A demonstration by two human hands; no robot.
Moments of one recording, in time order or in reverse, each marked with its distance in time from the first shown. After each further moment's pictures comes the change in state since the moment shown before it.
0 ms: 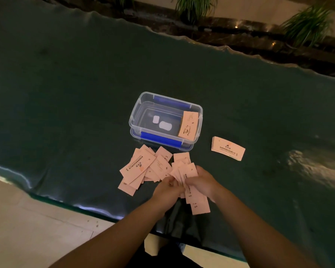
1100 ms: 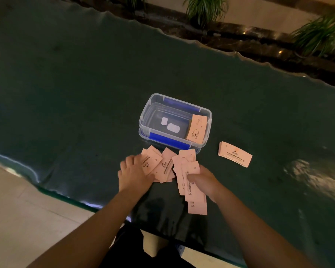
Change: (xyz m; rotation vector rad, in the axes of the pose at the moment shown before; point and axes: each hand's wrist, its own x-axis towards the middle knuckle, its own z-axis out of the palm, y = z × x) left_hand 0.032 -0.007 -0.103 0.815 0.651 0.296; right_hand -0.014 -0.037 0.012 0.042 0.009 0.010
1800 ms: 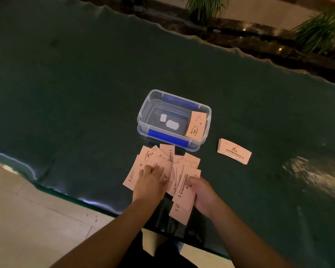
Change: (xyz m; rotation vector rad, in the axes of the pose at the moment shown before) left_hand -0.036 0.023 0.035 -0.017 -0.129 0.180; right_hand -0.003 0.047 0.032 0.684 -0.084 0.030
